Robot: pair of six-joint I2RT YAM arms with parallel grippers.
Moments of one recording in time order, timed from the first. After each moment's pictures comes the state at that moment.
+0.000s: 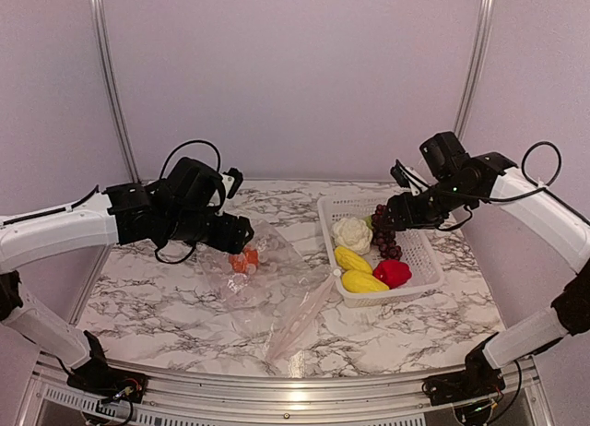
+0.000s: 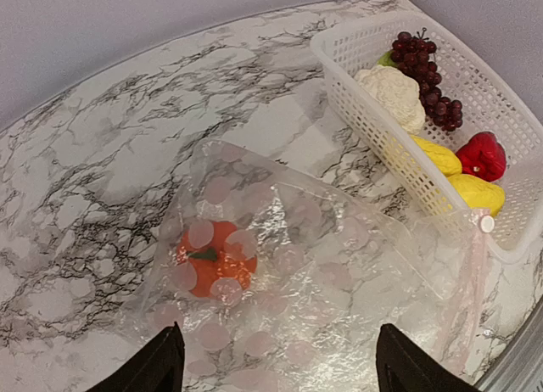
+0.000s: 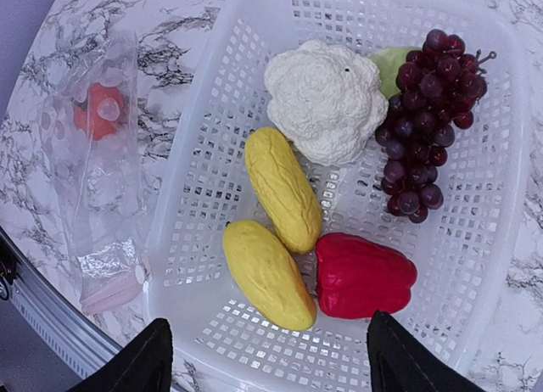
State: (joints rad) left arm -0.86 1.40 1.19 -0.53 -0.25 -0.34; right arm 0.43 1.36 1.34 -0.96 -0.21 0.19
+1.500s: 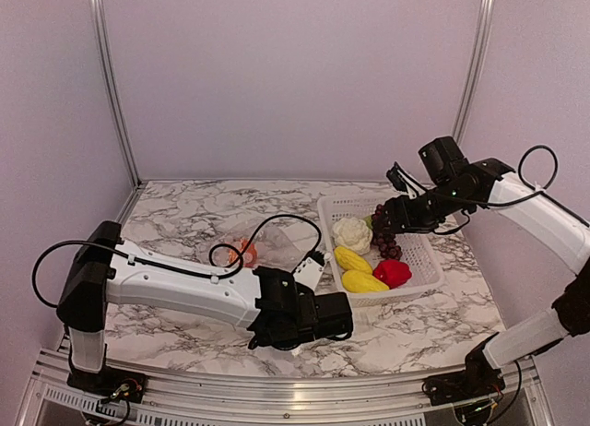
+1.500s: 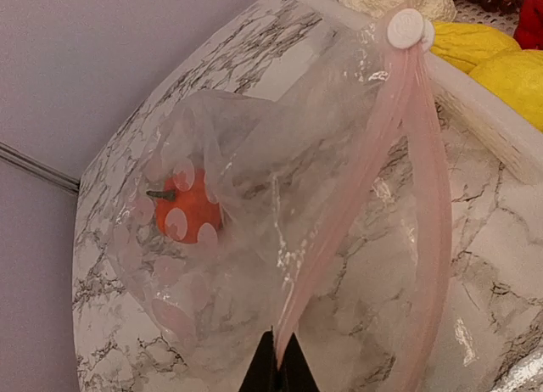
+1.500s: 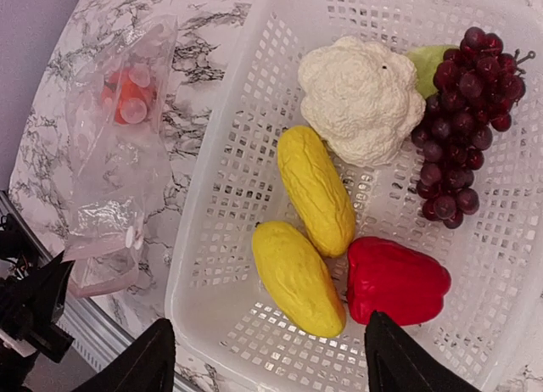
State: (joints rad) left arm -1.42 2.06 1.62 -0.98 -0.98 -0.72; right arm 0.43 1.36 1.28 -0.89 -0.30 0.21
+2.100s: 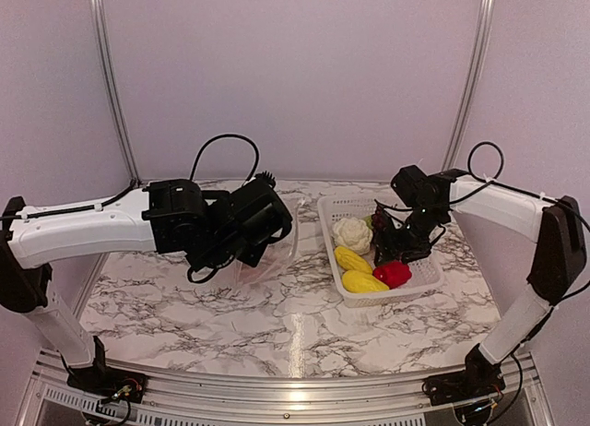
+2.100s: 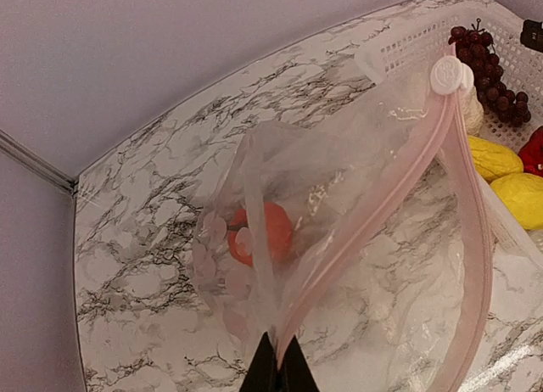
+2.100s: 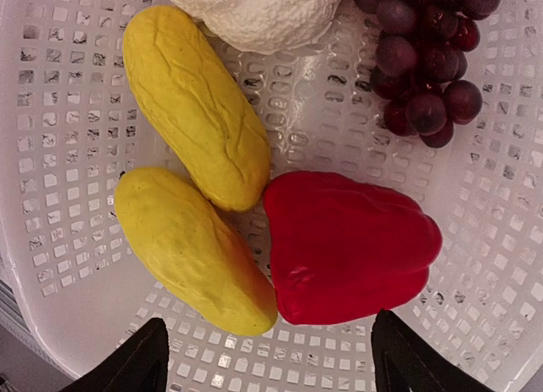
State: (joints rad) left arm -1.23 1.66 1.56 -0.95 -0.83 -0.51; right arm 0.43 1.59 1.26 -1.00 -0.15 0.22
